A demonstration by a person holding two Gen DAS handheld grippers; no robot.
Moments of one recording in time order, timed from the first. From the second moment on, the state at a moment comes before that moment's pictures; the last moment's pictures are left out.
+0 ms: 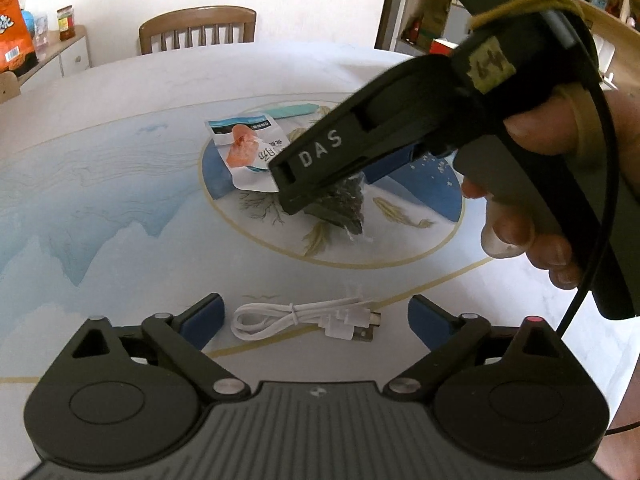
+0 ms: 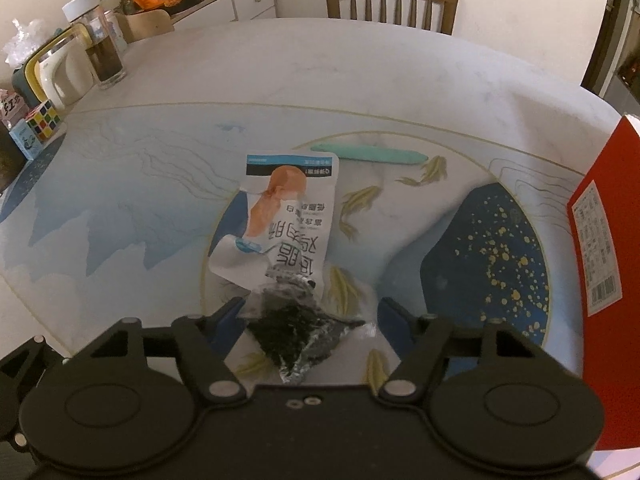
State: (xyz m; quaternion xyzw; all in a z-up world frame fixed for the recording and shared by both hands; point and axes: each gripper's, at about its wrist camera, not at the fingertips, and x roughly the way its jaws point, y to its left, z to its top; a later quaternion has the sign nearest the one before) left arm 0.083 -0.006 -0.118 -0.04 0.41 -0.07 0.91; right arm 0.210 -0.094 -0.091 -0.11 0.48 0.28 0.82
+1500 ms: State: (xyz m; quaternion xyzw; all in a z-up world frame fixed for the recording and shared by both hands) left arm 0.080 0.010 -0.049 -0.05 0.38 -0.06 0.92; right arm 0.182 -0.174 -0.021 -0.08 0.46 0.27 0.84
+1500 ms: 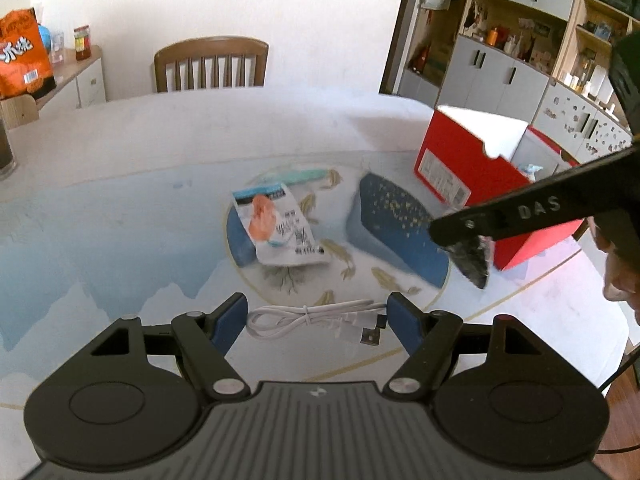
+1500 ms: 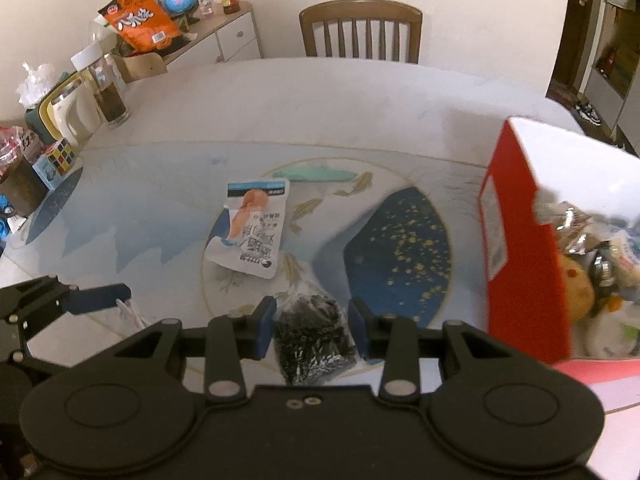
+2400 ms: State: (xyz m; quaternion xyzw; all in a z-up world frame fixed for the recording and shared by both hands) left arm 0.113 -0.048 0.025 -0.03 0.33 -0.07 0.94; right arm 0.207 -0.284 0.047 -0.07 0.41 0.25 0.88
